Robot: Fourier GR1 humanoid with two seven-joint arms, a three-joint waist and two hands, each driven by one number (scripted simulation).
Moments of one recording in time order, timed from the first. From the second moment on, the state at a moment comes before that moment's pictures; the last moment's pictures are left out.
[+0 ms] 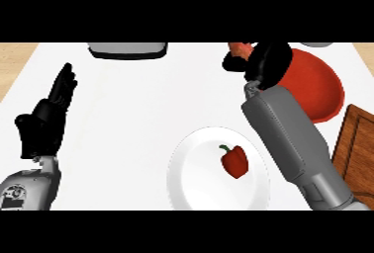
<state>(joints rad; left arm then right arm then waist) -0.22 0.22 0.04 -1.64 -0.17 0.11 0.21 -0.90 -0.12 0.20 -0.99 1.05 -0.69 0.98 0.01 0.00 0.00</state>
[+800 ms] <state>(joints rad) -0.23 0.20 0.04 -1.62 -0.18 0.11 0.19 -0.87 -0.35 0.00 -0.56 1.06 -0.82 0.72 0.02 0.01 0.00</state>
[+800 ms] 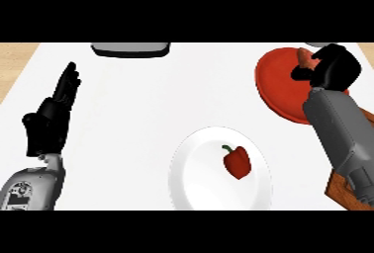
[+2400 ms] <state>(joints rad) -0.19 0.21 0.09 -1.62 -0.18 0.09 0.17 -0.50 -0.31 -0.45 -0.91 0.22 -0.59 -0.17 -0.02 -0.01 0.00</state>
